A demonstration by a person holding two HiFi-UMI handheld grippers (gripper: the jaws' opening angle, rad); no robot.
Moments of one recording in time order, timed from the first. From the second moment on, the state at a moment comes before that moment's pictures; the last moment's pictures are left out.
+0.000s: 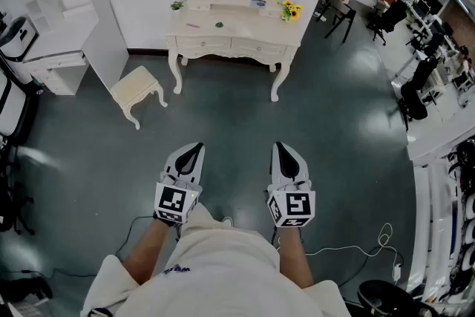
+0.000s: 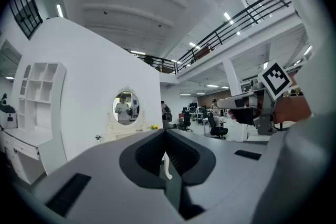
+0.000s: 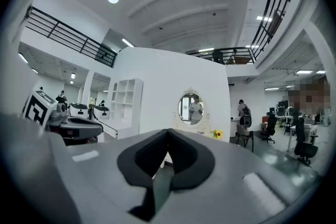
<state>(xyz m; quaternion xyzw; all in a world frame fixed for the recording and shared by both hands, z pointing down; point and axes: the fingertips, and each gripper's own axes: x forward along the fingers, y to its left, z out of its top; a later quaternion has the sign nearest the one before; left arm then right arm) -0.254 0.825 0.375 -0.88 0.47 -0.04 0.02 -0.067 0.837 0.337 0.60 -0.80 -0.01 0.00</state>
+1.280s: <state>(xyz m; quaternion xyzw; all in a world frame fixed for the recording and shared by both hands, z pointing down) -0.245 0.824 0.351 -0.88 0.46 -0.04 0.04 -0.081 0.840 0.336 0.59 -0.81 -0.01 0.02</state>
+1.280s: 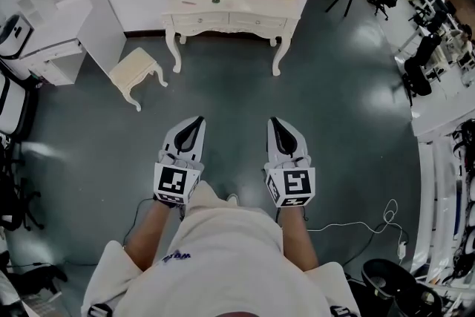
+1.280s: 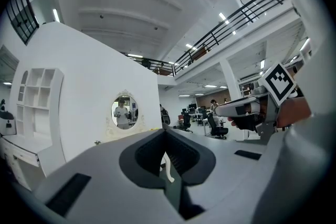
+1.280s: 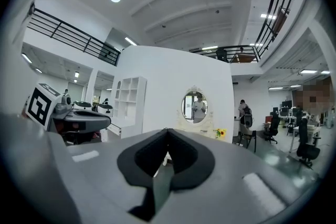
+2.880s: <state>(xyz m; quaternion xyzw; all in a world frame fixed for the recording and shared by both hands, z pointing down) -0.230 0.826 0.354 -0.89 0.46 -0.02 0.06 -0.063 0.836 0.365 0.60 -0.80 0.03 0.02</state>
